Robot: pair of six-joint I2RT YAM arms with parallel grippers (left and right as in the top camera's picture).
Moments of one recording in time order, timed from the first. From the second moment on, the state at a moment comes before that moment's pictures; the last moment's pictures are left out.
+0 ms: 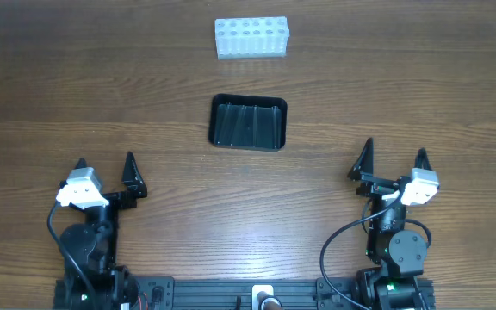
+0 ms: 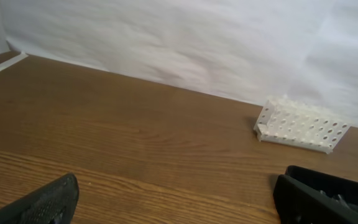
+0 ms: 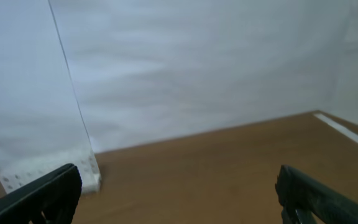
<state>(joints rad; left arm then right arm) 0.08 0.01 0.01 -0.07 0.00 -0.20 0.10 0.20 0.01 0.33 0.29 0.10</state>
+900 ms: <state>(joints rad) 0.08 0.01 0.01 -0.07 0.00 -0.20 0.08 0.01 0.01 -0.05 0.29 0.10</state>
